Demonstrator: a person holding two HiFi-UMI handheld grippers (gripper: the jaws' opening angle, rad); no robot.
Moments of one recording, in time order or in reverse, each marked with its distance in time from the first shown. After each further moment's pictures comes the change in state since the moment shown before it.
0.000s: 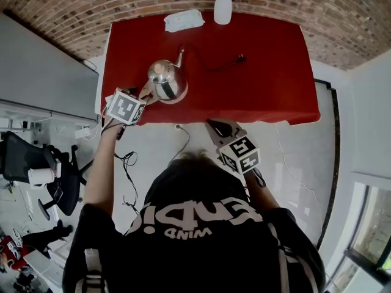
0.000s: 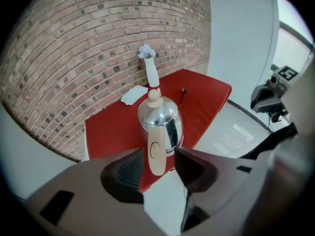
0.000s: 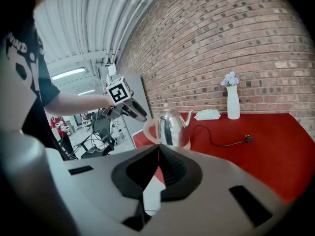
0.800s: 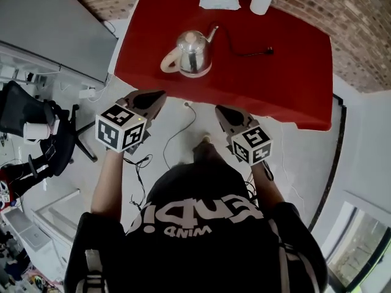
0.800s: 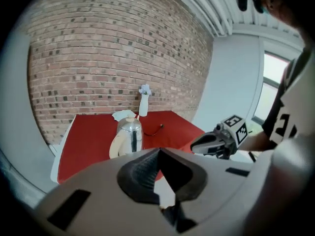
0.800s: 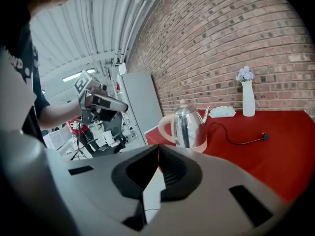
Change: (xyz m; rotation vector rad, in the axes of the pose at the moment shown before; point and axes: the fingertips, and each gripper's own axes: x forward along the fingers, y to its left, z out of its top) left arm -0.124 -0.087 -0.023 -0.278 -0.475 -0.189; right arm 0.018 0.046 -0.003 -0.021 0.015 0.131
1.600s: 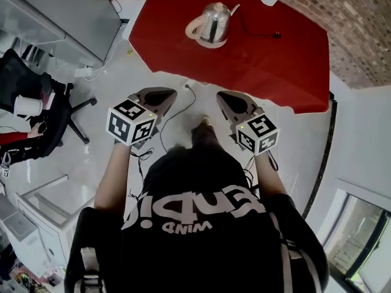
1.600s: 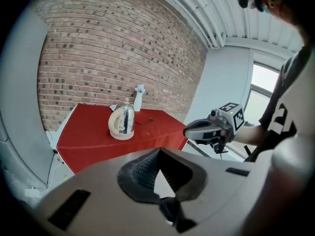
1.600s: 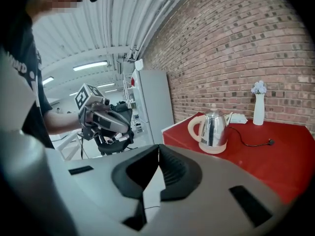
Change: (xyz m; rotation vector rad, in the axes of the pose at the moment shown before) left arm -0.102 -0.051 -0.126 -0.064 -0.065 -0.091; right arm -0.015 0.152 -0.014 -0.124 0.005 0.016
